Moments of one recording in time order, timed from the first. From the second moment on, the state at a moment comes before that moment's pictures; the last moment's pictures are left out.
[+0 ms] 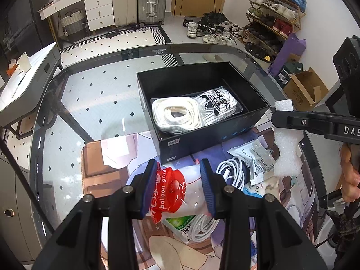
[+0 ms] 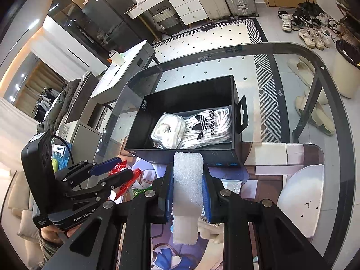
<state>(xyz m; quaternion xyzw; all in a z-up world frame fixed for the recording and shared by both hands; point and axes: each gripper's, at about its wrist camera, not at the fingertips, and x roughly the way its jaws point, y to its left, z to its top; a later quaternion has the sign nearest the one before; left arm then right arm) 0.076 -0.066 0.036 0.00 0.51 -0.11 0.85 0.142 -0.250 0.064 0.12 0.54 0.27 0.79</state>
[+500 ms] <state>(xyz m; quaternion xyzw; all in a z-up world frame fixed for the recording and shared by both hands) 0.085 -0.060 0.070 0.01 0.48 -0.09 0.87 0.154 -0.241 0.090 0.09 0.52 0.27 0.80</state>
